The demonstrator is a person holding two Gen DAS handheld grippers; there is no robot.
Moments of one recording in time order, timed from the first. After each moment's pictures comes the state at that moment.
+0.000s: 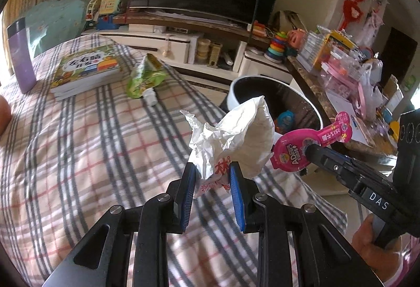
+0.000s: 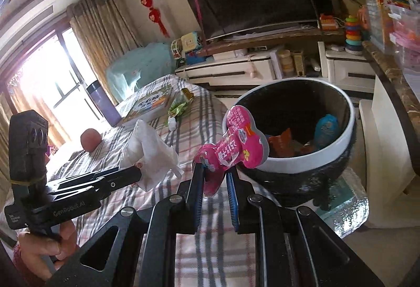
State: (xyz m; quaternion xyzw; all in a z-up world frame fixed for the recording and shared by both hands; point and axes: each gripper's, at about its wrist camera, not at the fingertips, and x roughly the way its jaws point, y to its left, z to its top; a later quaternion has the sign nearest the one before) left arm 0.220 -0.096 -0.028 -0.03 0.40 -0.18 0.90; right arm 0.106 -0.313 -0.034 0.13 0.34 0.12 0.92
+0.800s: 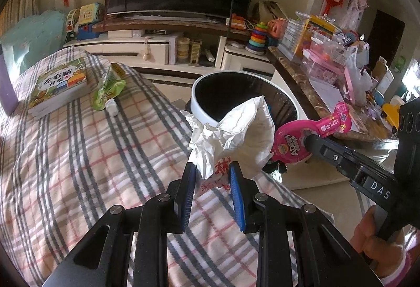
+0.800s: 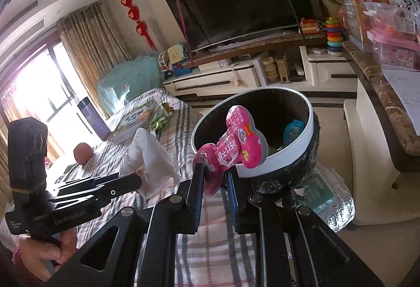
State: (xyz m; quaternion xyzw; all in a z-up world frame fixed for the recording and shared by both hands) left arm 0.218 -0.148 -0.022 0.00 0.40 -0.22 0.89; right arm 0.089 -0.357 -0.027 0.15 0.32 0.09 0.93
